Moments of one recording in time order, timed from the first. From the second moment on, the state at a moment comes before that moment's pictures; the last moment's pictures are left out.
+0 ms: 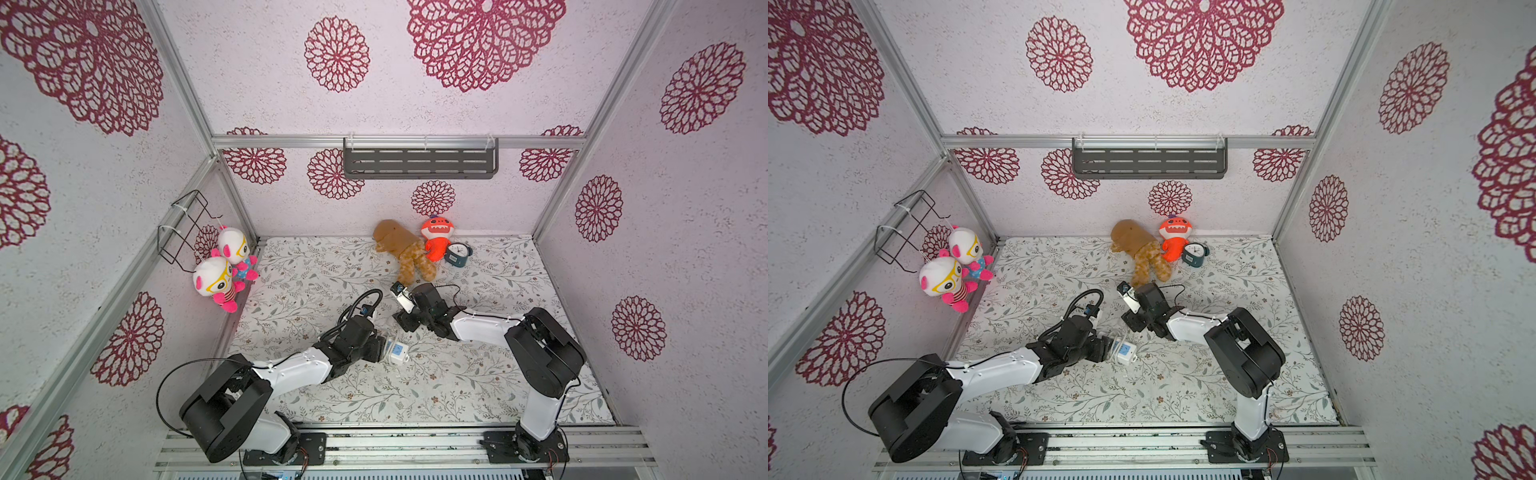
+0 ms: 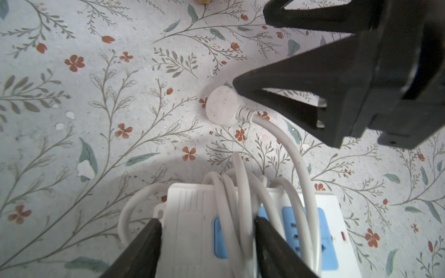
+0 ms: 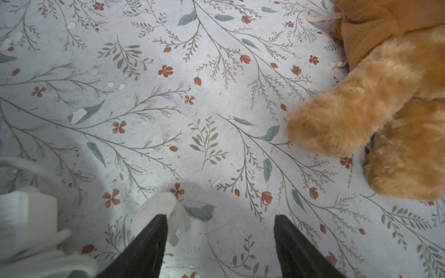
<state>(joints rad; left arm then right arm) -0.73 1.43 0.57 0.07 -0.09 -0.41 0.72 1.83 1.02 0.09 0.01 -0.19</state>
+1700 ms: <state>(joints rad) -0.79 1.46 0.49 0.25 -0.22 -0.47 0.75 1.84 0.99 -0.05 0.04 -0.08</state>
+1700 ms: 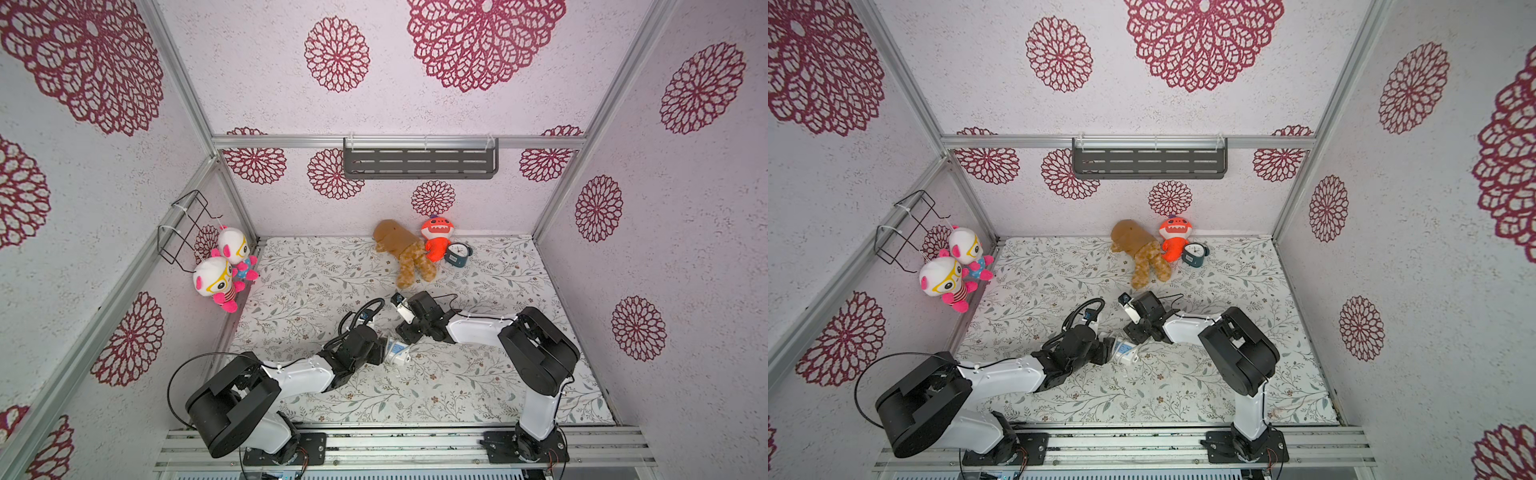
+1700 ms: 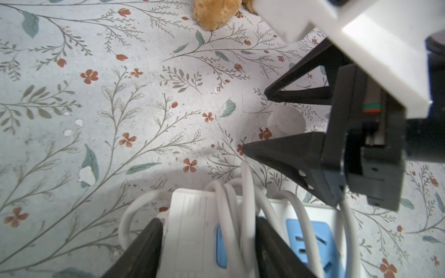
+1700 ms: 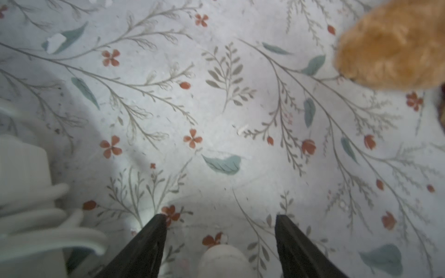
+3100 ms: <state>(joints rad) -0.80 1.47 0.49 0.26 -0.23 -0.47 0.69 1.89 1.10 -0.14 -0.02 -0.16</state>
